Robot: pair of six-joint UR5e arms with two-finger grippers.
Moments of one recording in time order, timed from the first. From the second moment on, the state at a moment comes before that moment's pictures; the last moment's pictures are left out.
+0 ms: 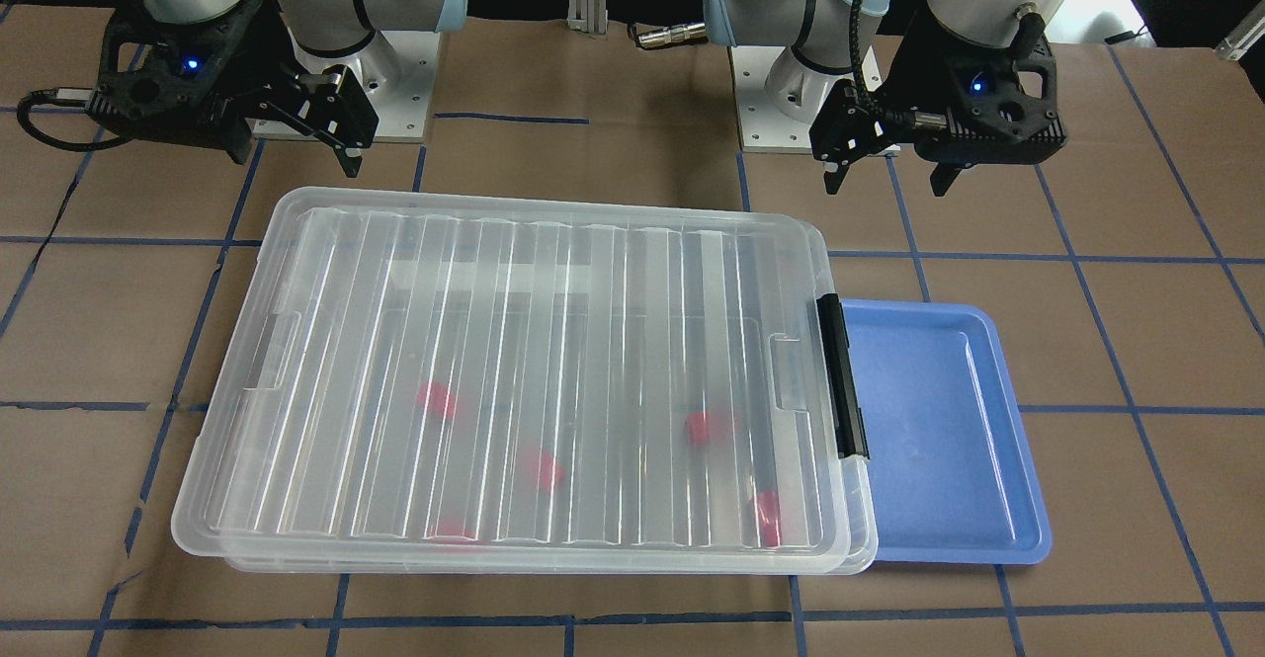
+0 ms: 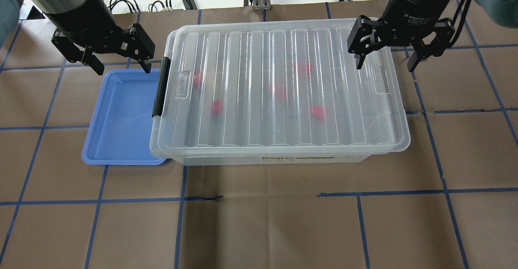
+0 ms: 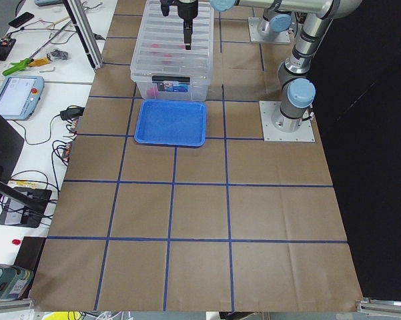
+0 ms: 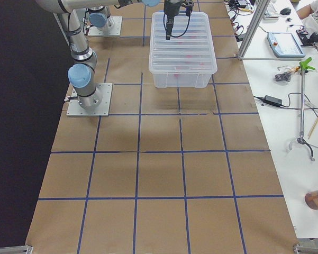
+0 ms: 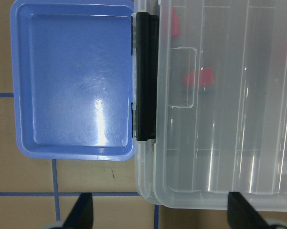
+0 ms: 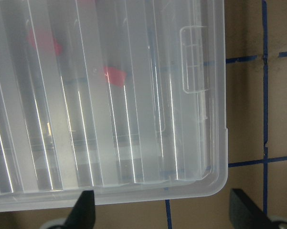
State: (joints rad) left arm -1.55 -1.57 -1.49 -1.65 1.58 0.02; right arm 1.60 -1.55 1.46 -1.42 -1.57 0.15
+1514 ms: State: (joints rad) left arm -1.54 -1.57 -1.49 -1.65 1.58 0.02; right arm 1.45 -1.55 1.48 -1.42 -1.57 0.00
